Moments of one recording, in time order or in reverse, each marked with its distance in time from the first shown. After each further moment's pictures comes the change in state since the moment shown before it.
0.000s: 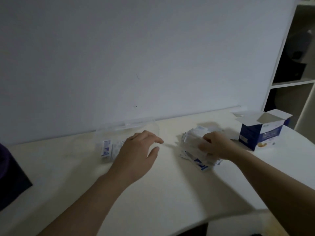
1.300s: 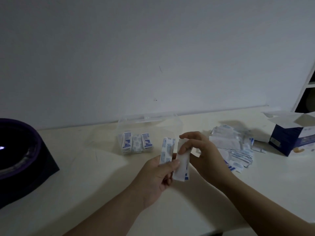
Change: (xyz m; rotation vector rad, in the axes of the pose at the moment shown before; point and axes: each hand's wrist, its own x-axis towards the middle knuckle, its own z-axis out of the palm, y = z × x) left_hand -0.046 0.005 0.016 -1.413 -0.129 -0.903; right_hand -0.040 -0.091 0.064 0.443 0.311 -0.536
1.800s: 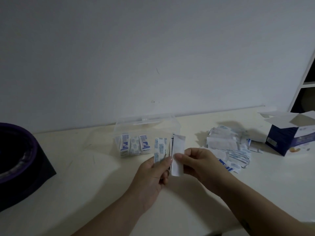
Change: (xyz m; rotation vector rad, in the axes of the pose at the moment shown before) left_hand 0.000 -0.003 0.001 -0.041 0.080 0.130; right_hand -0.008 -0.010 0.000 0.900 -0.182 0.624
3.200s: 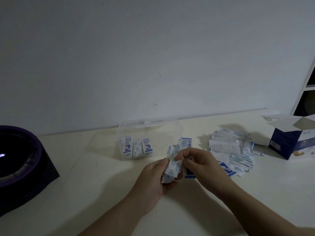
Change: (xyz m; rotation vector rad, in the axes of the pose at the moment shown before) left_hand 0.000 0.006 0.001 0.005 -0.044 -0.074; right_hand -0.007 -0.008 0.011 -0.387 0.071 -0.186
